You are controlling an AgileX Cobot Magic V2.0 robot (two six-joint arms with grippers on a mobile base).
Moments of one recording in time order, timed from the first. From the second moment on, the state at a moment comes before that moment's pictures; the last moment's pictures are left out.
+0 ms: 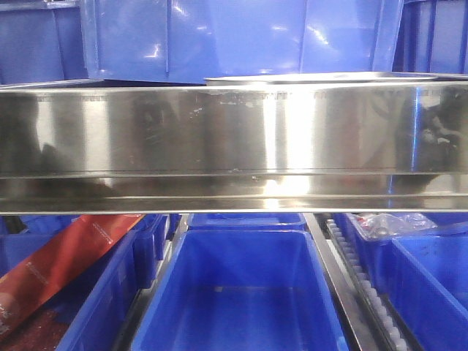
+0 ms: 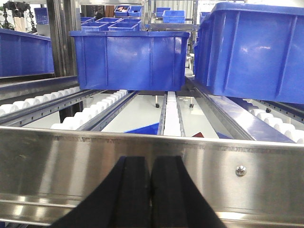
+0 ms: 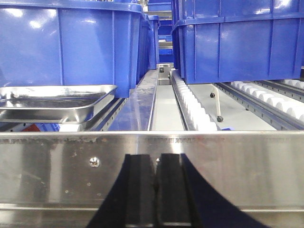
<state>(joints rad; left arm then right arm) -0.07 0.00 0.00 0.04 0.05 -0.03 -0.06 0.00 0.00 0.09 0.09 -0.03</state>
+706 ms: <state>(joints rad) -0.07 0.00 0.00 0.04 0.05 -0.03 -0.06 0.00 0.00 0.09 0.09 -0.03</state>
